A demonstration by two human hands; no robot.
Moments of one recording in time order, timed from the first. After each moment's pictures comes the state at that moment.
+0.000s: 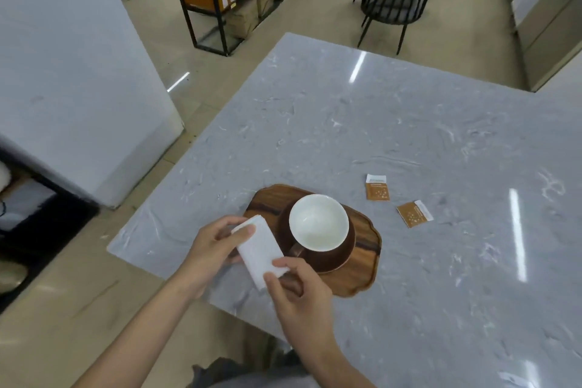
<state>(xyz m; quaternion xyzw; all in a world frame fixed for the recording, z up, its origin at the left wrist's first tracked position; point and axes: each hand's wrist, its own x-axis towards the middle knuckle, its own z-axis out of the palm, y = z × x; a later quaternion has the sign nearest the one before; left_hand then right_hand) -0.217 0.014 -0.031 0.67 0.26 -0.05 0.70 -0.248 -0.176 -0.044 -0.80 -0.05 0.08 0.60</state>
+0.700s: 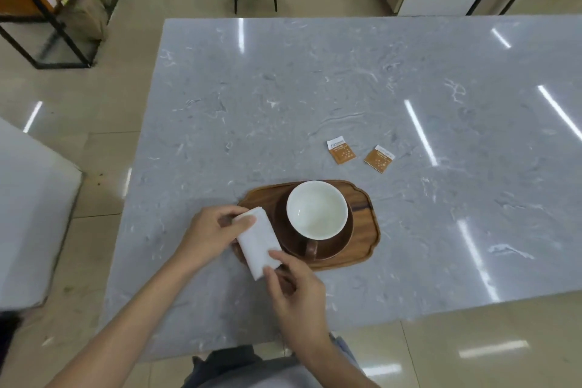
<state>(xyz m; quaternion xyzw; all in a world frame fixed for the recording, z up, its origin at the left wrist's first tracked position) -0.104 0.073 -0.052 0.82 -0.02 -0.19 0.54 -0.250 -0.078 -0.059 -0.80 0.17 -0.06 0.57</state>
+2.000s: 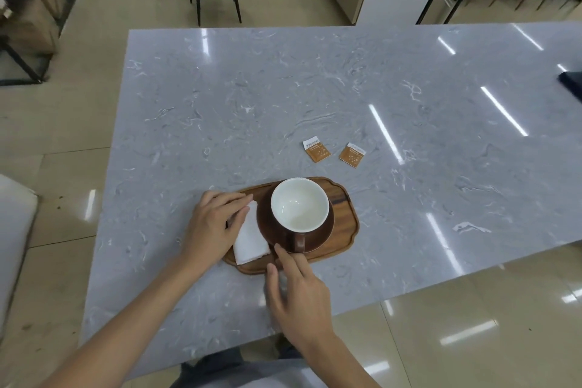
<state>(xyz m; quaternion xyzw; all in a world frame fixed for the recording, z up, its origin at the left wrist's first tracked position) -0.094 0.051 -0.076 0.90 -0.27 0.07 0.34 -0.263 -0.089 -0.056 -0.94 0.14 -0.07 0.32</state>
